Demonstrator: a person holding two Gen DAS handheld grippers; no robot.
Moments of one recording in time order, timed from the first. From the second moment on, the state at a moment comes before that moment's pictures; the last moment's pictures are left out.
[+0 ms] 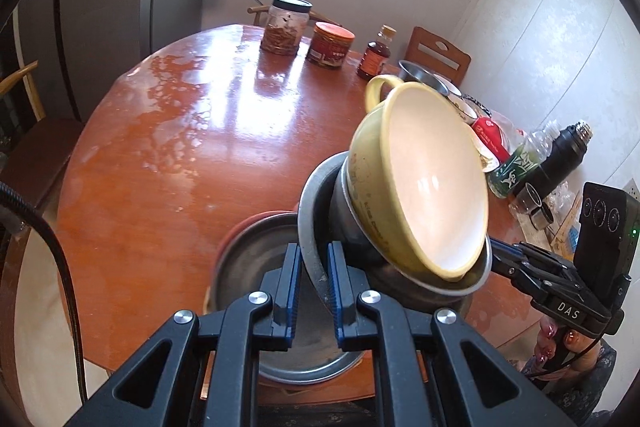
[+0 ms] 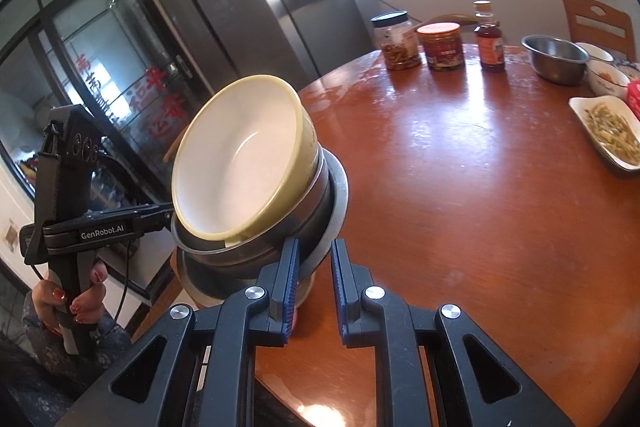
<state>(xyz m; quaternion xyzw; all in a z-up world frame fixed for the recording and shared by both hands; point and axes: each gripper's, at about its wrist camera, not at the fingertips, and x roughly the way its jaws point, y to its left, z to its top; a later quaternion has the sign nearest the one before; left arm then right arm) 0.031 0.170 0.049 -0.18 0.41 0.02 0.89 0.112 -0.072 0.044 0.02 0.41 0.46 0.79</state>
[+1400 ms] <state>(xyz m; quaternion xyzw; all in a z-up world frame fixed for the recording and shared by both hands) 0.016 0.189 -0.012 -0.19 0.47 0.02 0.86 0.135 -0.048 0.027 0.03 0.43 0.46 0.78</state>
